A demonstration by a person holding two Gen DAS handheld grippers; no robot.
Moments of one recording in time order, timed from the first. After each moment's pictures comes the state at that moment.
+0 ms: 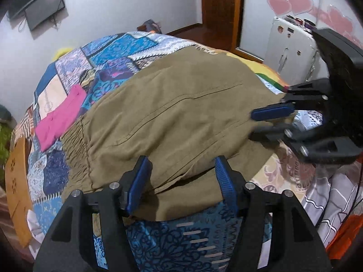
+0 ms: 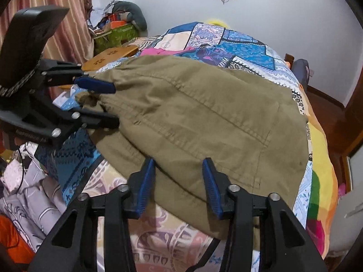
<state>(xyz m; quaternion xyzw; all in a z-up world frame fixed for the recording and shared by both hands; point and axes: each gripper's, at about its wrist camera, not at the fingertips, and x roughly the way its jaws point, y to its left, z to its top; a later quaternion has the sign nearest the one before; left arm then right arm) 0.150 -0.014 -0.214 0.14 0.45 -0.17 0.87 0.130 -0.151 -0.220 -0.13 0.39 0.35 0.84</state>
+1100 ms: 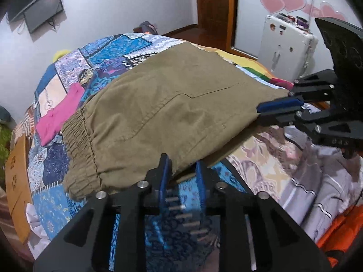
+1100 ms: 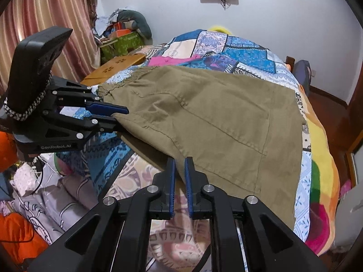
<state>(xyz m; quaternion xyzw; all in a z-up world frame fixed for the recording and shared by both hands) 0.112 -0.009 -0.207 0.13 0.45 -0.18 0.87 0.094 -0.164 -0.198 -0.10 0.39 0.37 0.84</state>
